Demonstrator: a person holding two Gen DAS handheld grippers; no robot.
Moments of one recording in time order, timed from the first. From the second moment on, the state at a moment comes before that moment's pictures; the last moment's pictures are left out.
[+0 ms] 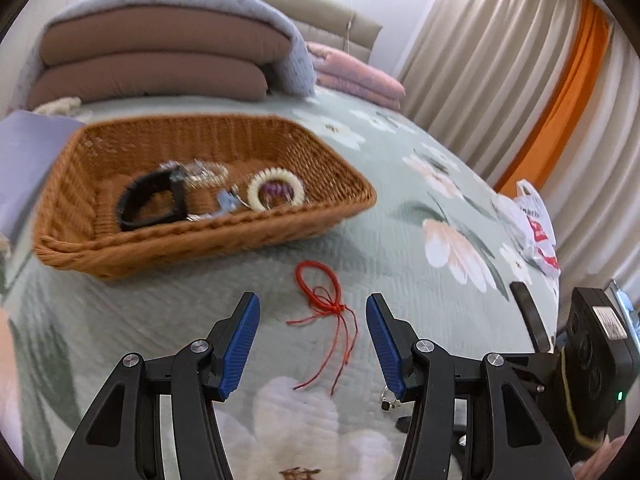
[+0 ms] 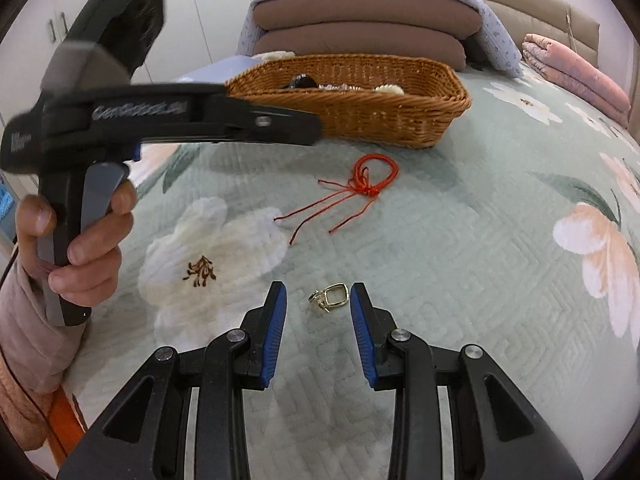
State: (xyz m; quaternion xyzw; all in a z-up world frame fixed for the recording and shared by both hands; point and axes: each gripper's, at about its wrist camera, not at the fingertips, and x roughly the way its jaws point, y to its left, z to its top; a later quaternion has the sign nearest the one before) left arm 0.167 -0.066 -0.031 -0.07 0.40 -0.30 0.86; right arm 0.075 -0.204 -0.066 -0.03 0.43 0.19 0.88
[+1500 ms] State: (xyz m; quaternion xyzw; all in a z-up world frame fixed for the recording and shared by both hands) left arm 0.186 -0.122 -0.070 0.03 0.45 -0.23 0.86; right arm 0.077 -0.217 -0.072 -0.06 0.41 0.12 0.90
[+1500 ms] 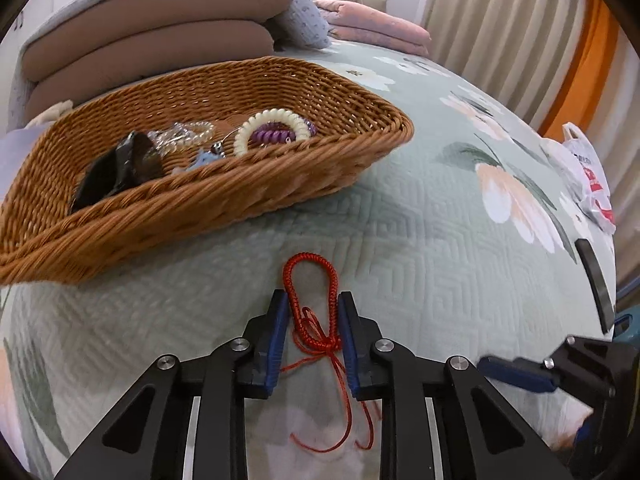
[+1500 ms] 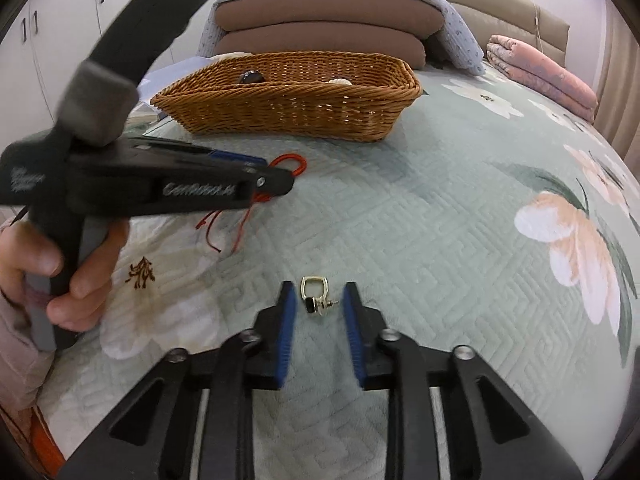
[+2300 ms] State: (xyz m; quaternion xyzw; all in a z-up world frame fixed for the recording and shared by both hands) left arm 0.150 -0.071 0.016 -0.03 0.33 -0.25 0.91; right arm 0.113 -0.220 0.033 -0.03 0.30 0.14 0.94
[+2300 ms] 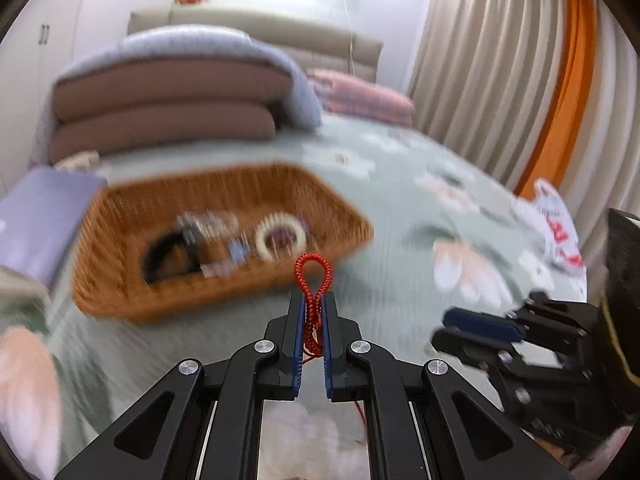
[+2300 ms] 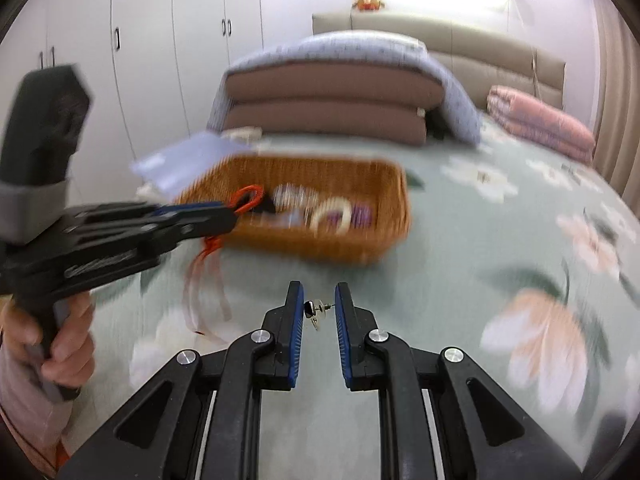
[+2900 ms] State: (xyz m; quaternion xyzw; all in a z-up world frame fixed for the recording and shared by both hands) left arm 0.273 0.000 0.022 -0.10 0.29 -0.15 0.94; right arm 0.295 -0.198 0.022 0.02 0.35 0.12 0.93
